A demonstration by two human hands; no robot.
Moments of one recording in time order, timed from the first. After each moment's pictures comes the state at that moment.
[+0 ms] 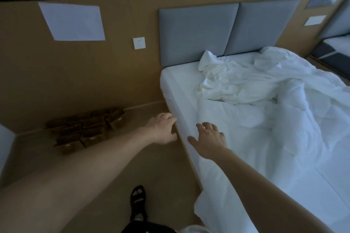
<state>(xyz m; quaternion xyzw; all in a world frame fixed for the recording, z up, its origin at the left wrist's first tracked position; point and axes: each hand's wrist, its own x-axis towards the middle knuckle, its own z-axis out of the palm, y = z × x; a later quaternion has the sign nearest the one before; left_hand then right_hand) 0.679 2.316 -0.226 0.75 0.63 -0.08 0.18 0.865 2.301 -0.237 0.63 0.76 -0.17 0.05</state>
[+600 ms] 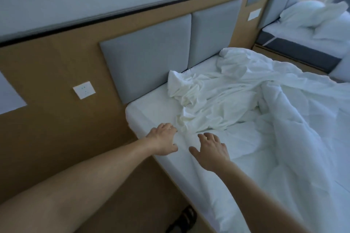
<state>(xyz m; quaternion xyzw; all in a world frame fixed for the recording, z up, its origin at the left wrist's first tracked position) 0.668 2.651 -0.242 0.86 0.47 -0.15 0.16 0.835 2.562 -0.253 0.76 0.62 -0.20 0.01</state>
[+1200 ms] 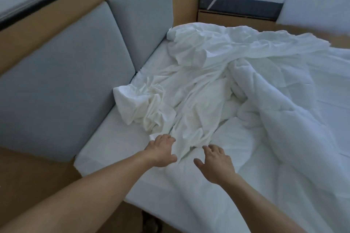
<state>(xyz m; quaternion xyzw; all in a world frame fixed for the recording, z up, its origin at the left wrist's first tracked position) 0.843 2.878 -0.338 0.89 0.32 -0.27 0.18 0.967 2.717 -0.353 0.86 0.41 -0.30 -0.02</state>
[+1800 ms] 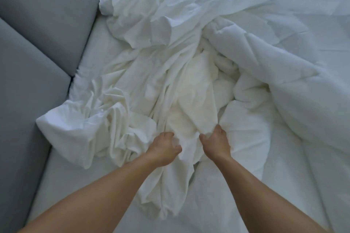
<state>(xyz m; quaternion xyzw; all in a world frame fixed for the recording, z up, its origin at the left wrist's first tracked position) 0.965 2.994 -0.506 0.86 0.27 -0.29 0.32 1.054 2.840 -0.538 0.92 -0.02 -0.29 -0.27</state>
